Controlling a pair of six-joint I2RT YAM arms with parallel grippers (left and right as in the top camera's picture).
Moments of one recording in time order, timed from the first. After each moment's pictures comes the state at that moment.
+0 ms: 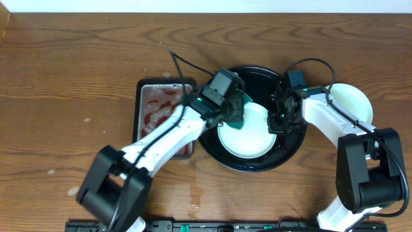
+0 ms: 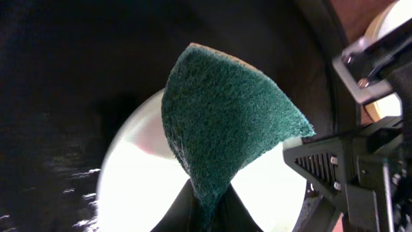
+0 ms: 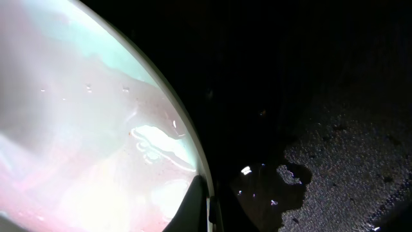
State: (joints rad) left arm -0.66 1.77 1.22 -0.45 0.16 -0.59; right arm 0.22 1.83 1.08 -0.76 -0.18 0.23
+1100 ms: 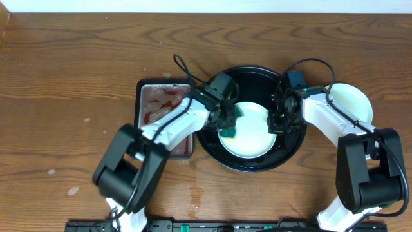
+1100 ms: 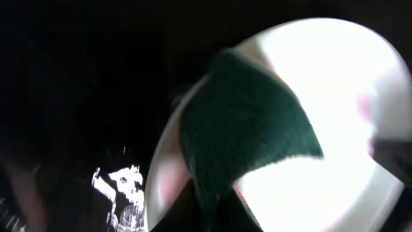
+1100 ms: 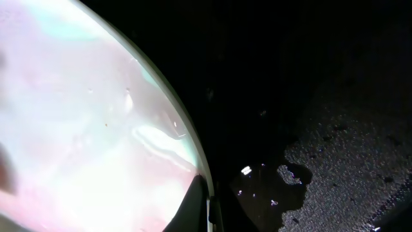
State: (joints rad) left arm -0.59 1.89 1.22 -0.56 0.23 -0.58; right arm 0.22 1.83 1.08 -0.76 -0.18 0.23
